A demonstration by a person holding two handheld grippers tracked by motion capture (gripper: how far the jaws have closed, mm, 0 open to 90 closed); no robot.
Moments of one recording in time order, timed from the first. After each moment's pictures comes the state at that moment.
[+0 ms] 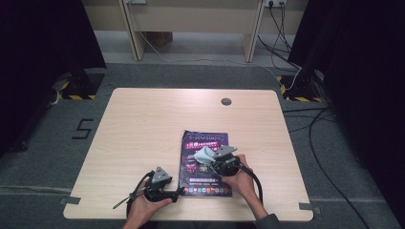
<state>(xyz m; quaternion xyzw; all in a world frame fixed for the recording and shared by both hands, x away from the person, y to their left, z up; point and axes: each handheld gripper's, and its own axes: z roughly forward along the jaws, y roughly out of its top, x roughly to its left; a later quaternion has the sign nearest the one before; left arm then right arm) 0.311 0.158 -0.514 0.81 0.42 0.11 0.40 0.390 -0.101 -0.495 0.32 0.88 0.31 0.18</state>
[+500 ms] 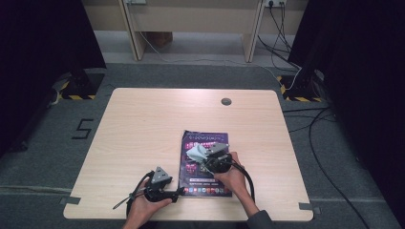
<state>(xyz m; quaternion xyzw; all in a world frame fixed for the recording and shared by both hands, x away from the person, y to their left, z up) 0.311 0.158 -0.514 0.81 0.42 0.11 0.40 0.406 -0.076 -0.495 0.31 0.88 0.32 0.16</state>
